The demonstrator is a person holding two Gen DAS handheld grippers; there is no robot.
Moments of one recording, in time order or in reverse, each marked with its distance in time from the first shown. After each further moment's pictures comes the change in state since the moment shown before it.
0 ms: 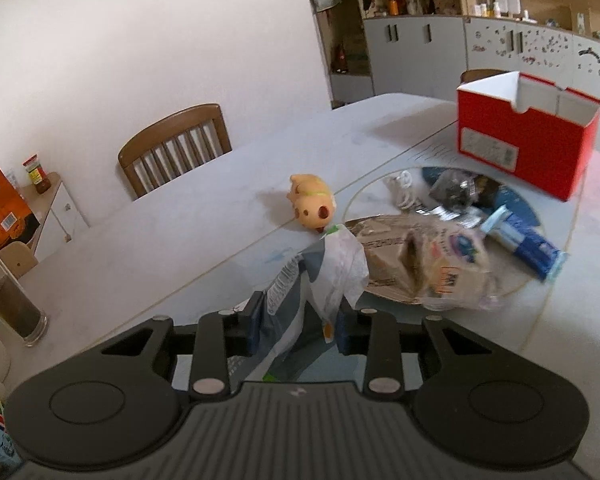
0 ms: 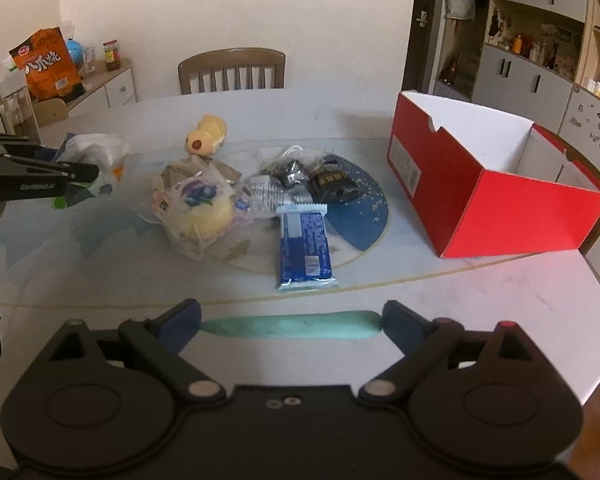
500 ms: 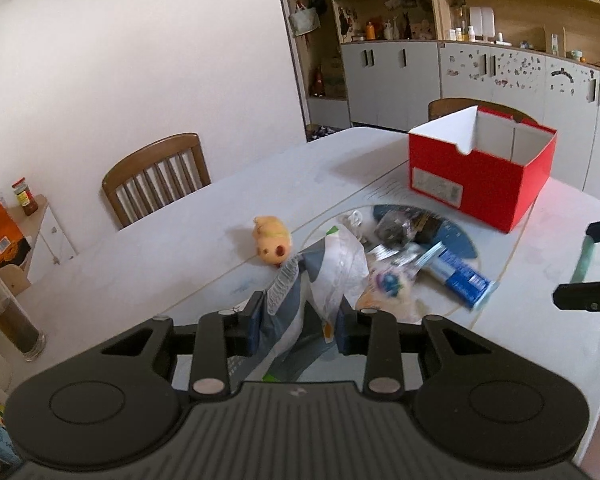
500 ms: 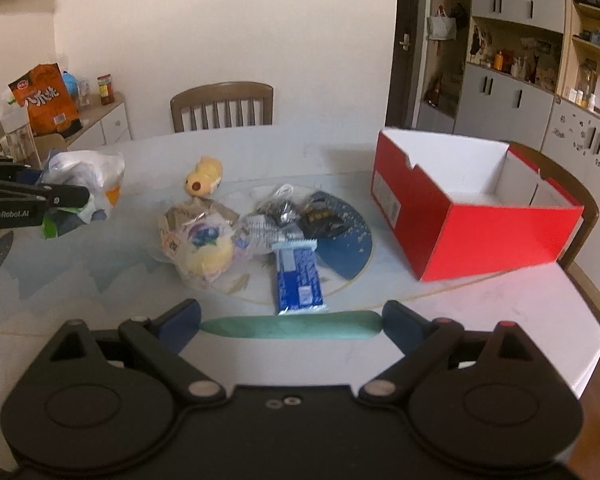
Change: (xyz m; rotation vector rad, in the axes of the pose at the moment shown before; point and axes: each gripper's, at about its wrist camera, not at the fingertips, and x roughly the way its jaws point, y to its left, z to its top) left arm -0.057 -0.026 0.025 0.004 -0.065 -0.069; right arm -0.037 -0.004 0.010 0.030 -0.092 -0.015
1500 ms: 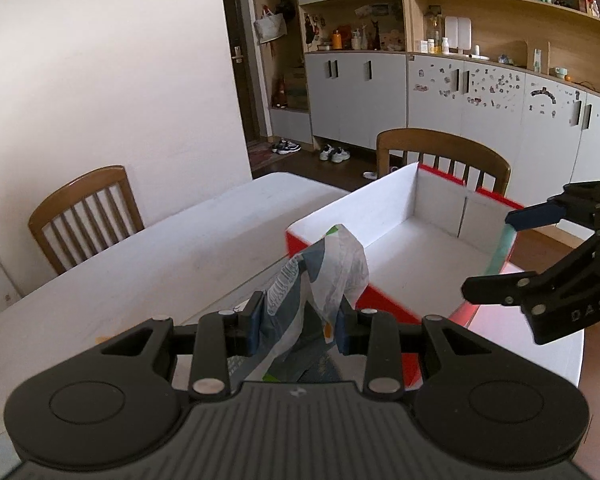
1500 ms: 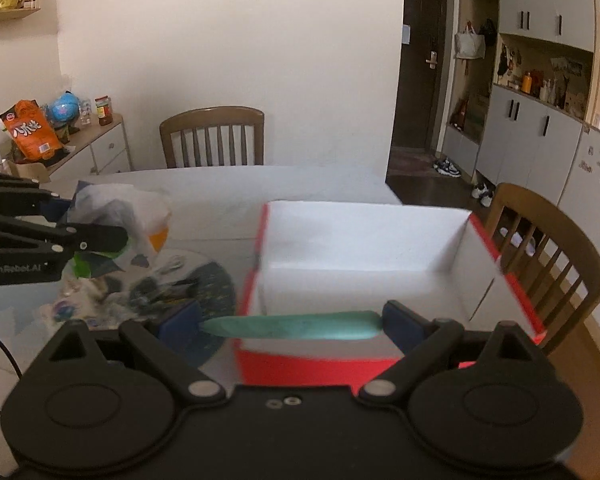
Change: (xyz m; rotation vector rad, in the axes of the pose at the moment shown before) left arm 0.113 -0.171 0.158 -0.008 -0.020 -0.080; right arm 0.069 -0.197 0.104 -0.108 -0.002 0.176
